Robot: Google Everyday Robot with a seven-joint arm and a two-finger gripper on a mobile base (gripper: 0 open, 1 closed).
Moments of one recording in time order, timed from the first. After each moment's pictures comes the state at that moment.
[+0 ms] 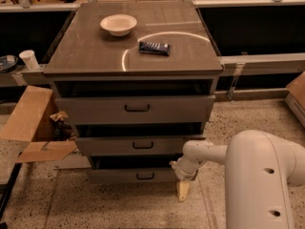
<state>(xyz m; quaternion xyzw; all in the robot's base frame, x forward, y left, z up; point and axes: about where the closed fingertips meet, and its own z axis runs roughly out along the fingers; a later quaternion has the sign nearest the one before) 0.550 -0.117 0.270 -0.74 0.66 0.14 0.10</state>
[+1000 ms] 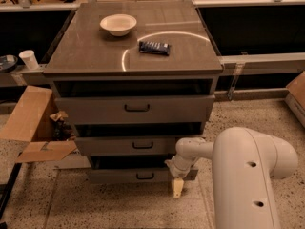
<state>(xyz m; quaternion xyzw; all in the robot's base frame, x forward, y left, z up) 0.565 -0.098 0.260 -0.74 0.66 0.14 0.08</state>
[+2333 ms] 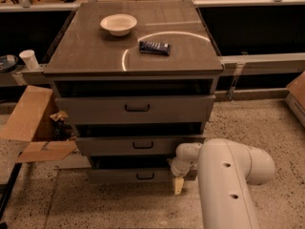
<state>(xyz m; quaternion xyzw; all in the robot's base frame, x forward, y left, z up) 0.621 -0.116 0.180 -0.75 0.65 0.09 0.11</state>
